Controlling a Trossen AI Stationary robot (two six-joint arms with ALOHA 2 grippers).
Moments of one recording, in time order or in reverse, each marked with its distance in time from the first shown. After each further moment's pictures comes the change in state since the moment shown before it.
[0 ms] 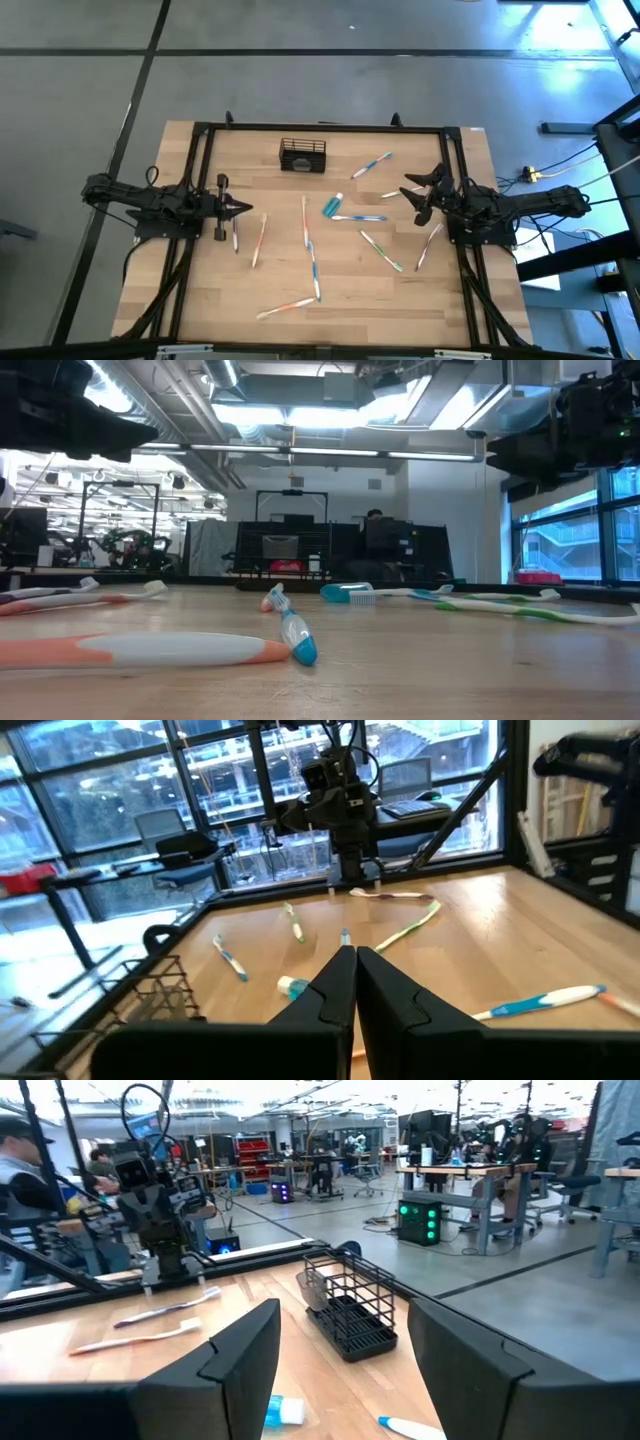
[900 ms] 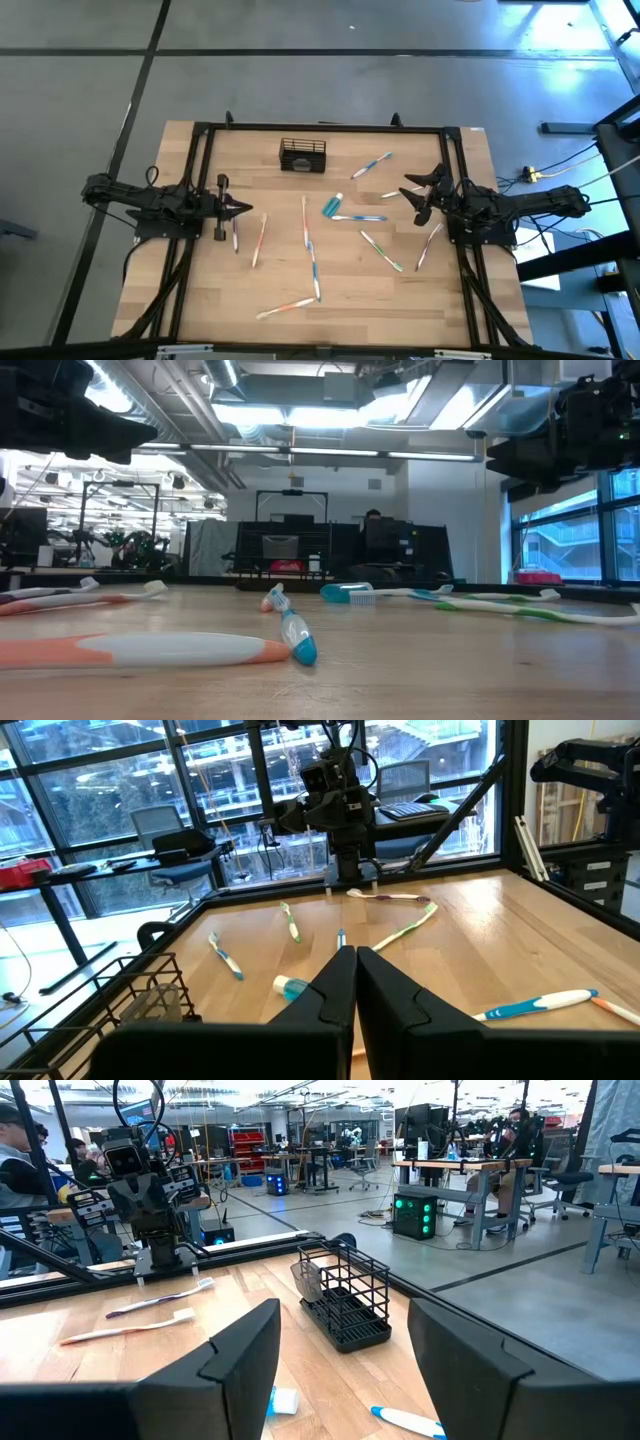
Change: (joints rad) left arm 0.000 0.000 0.000 0.000 0.013 -0.047; right arm 0.000 0.000 0.000 -0.026 0.019 -0.005
